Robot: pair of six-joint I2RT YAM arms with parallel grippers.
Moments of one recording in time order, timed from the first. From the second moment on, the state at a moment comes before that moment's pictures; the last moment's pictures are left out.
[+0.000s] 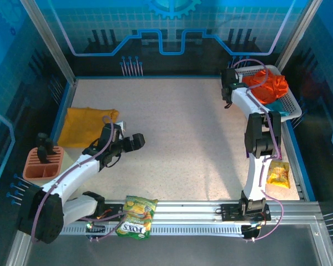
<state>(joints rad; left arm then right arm) -0.30 1.10 0.57 -0.24 0.12 -0.59 0.11 2.09 1.73 -0.60 0.55 0.23</state>
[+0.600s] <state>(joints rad) -0.30 1.10 0.57 -0.24 0.12 -0.59 0.10 2.00 1.72 -0.53 0.58 0.18</state>
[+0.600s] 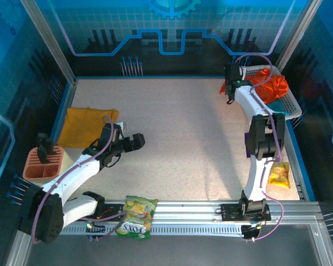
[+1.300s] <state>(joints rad) -0.31 1.15 0.65 -0.23 0.14 -0.60 0.49 1.50 1.50 0.10 0.41 -0.26</state>
